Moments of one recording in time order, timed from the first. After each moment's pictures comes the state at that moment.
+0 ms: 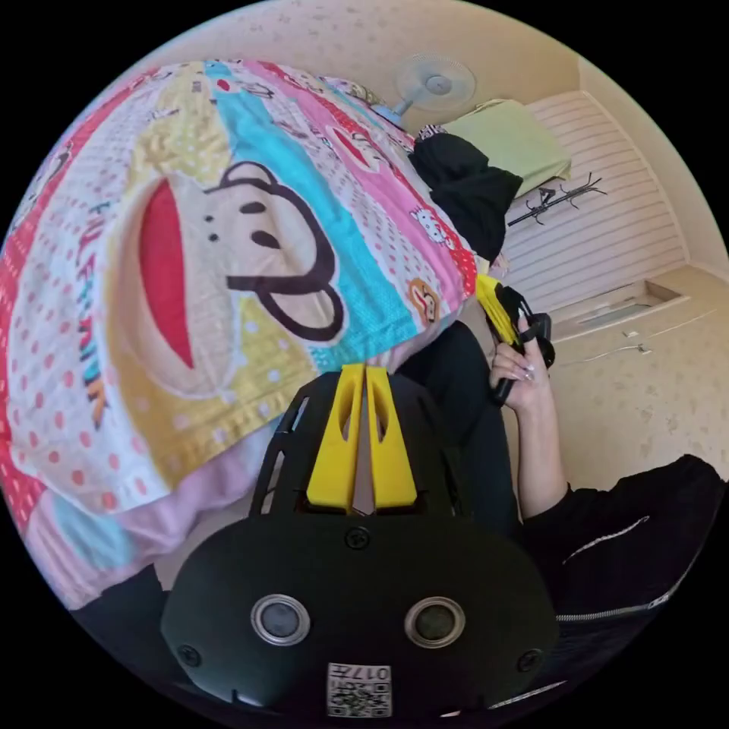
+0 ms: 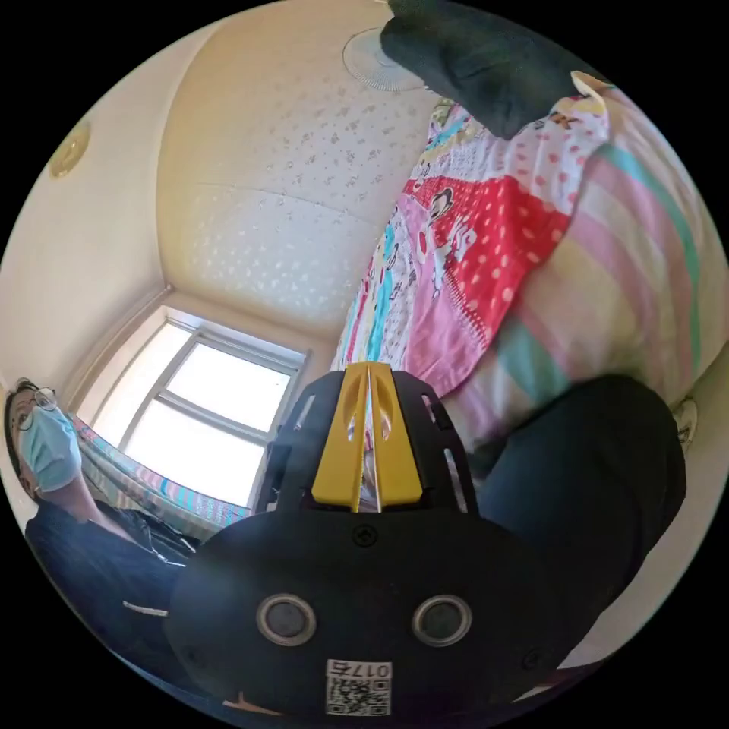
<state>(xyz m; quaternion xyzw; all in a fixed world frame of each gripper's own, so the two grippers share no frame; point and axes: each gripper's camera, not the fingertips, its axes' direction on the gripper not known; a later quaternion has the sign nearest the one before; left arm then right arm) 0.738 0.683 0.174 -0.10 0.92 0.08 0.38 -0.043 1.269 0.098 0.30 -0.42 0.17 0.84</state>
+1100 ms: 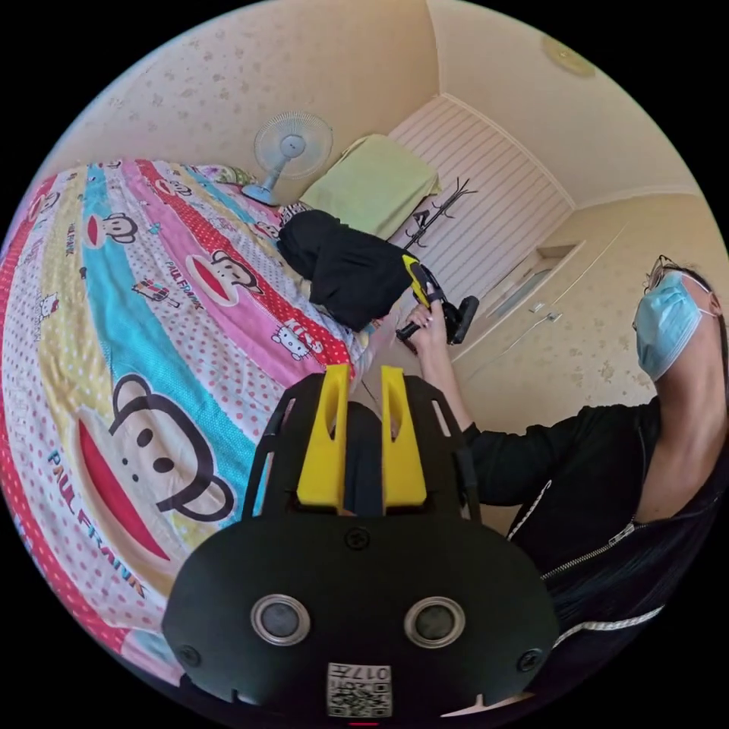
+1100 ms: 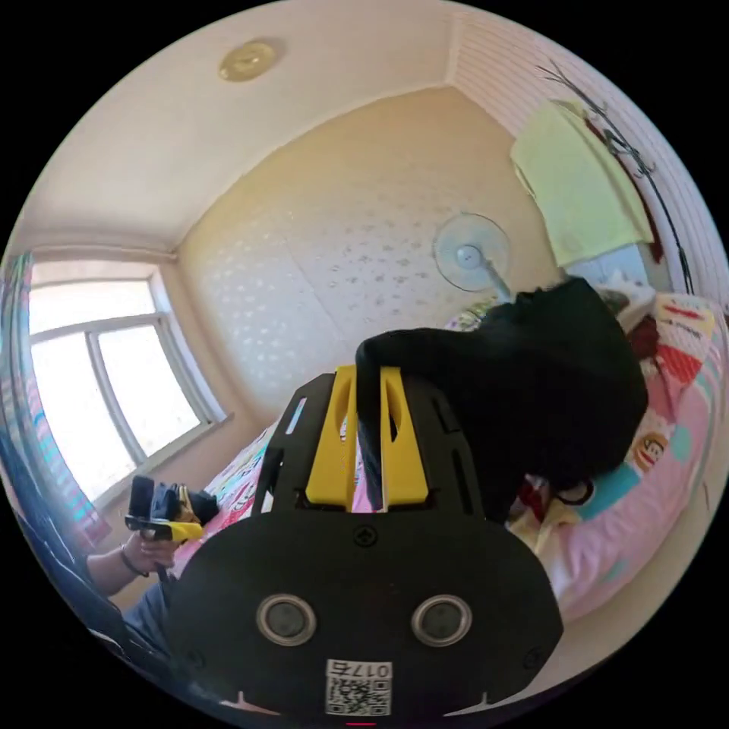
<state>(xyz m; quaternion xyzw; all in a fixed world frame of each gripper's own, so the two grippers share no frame) 0.601 0.574 0.261 0.10 0.95 0.02 0.30 -0.136 1.114 -0.185 0.54 -0.11 -0.02 0.83</state>
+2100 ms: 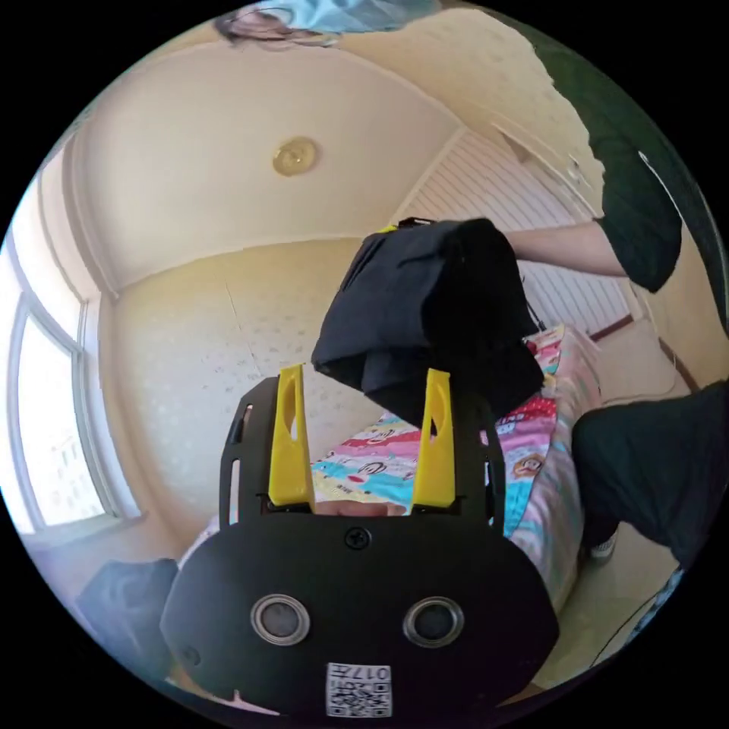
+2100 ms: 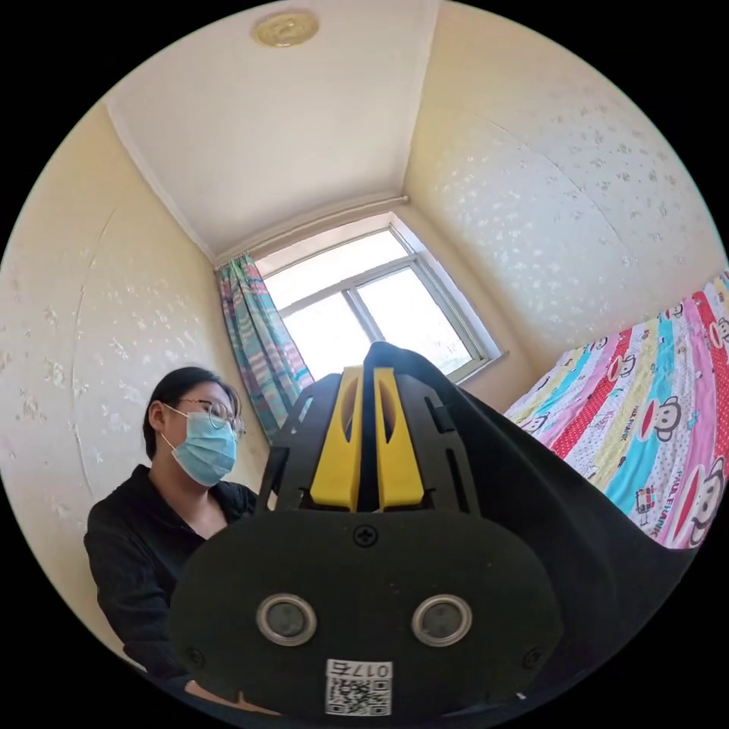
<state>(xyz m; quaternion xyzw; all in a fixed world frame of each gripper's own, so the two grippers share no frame) 0.371 0.865 0.367 0.57 0.49 -0.18 0.64 -0.376 1.033 -0.300 0.33 -0.55 -0.28 0.71</state>
